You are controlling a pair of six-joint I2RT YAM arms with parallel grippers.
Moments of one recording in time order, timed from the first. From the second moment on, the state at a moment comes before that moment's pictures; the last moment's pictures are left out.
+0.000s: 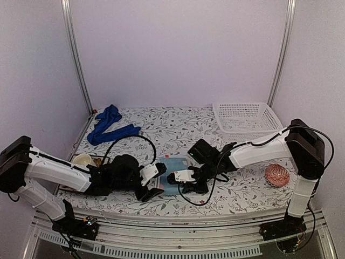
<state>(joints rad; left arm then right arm) -1.04 1.43 0.54 0.23 -0.04 0.15 0.97 1.87 1.09 -0.27 -0.34 -0.70</state>
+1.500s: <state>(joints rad) -1.33 1.76 0.68 0.31 -0.46 0.36 0.81 2.07 1.38 -0.71 -0.62 -0.57</state>
